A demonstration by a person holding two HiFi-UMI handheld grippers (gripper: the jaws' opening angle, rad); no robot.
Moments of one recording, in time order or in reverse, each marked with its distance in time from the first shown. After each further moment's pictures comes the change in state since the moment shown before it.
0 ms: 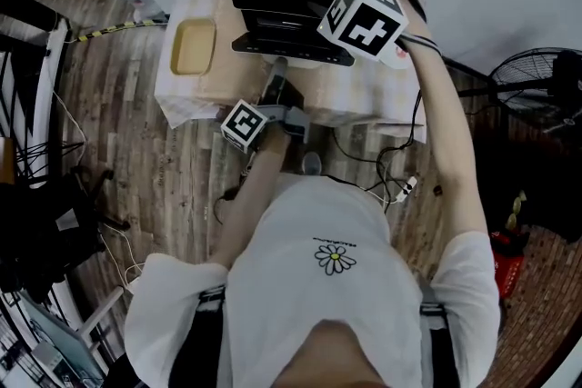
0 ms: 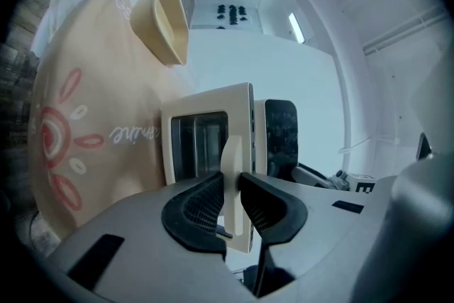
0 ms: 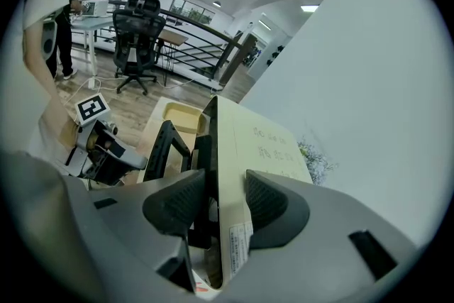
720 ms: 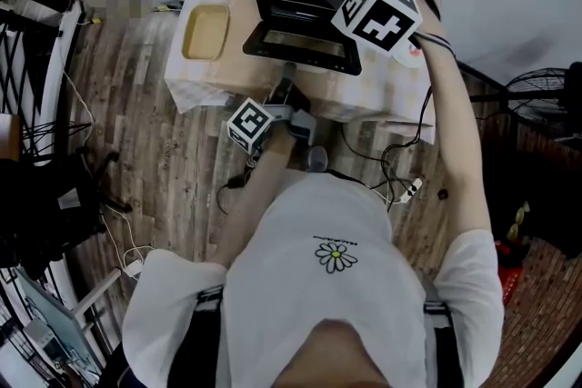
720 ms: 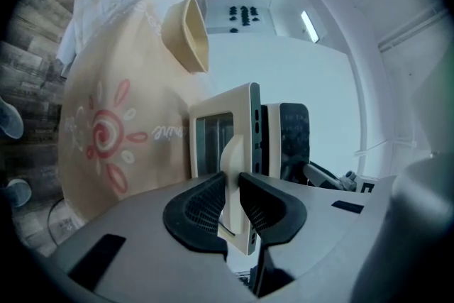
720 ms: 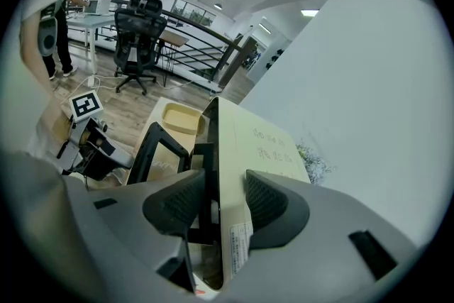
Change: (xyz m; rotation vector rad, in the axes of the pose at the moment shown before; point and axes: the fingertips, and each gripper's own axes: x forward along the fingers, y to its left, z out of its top) left arm -0.032 0.024 -0.008 -0.039 -0.007 0.127; right arm 0.000 0.002 -0.002 -0.005 -0.018 -0.016
